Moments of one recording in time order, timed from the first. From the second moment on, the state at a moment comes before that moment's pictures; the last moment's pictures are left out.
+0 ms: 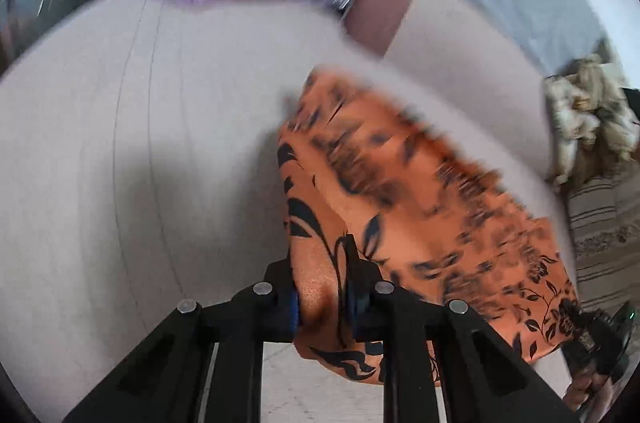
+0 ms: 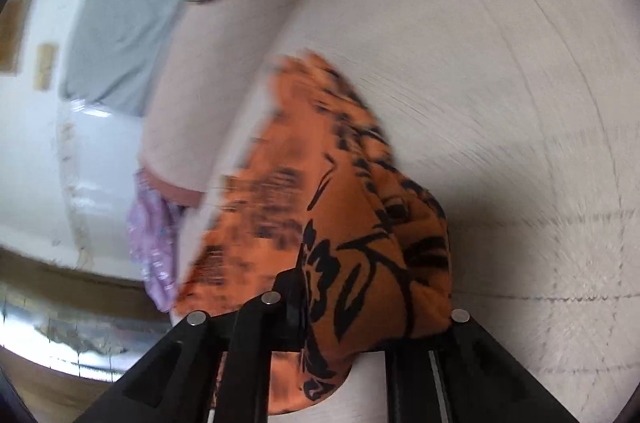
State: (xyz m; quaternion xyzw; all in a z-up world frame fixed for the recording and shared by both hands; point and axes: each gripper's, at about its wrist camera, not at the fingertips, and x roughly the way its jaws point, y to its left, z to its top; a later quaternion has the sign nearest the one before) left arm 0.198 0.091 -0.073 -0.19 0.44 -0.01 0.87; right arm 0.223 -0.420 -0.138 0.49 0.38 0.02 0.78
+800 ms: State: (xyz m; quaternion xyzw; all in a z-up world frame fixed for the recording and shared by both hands) left arm 0.063 0.134 -0.072 -0.13 0.43 0.02 0.89; right arm 0.044 -0.460 -0.108 0.39 0.38 -0.04 0.84
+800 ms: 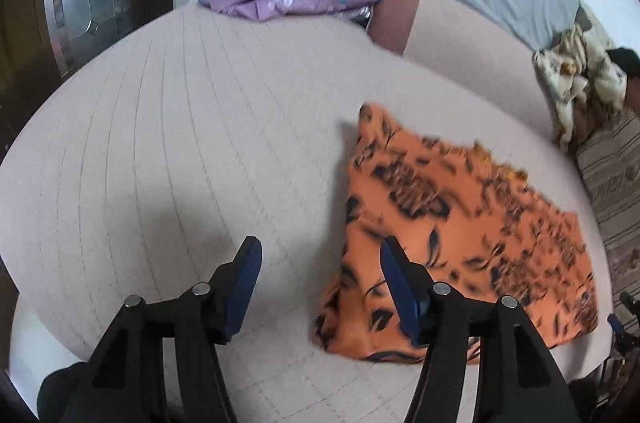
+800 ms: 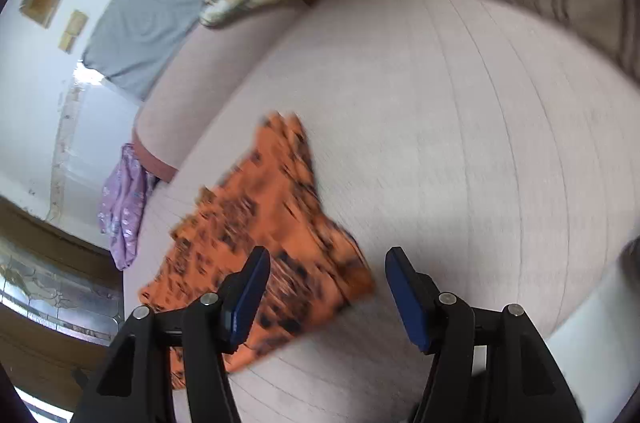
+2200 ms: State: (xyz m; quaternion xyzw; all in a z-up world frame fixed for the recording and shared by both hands) left arm 0.081 0.073 -0.090 -0.05 0.47 -0.01 0.88; right arm 0.163 -0.359 -0.085 0.29 0.44 0.14 0.84
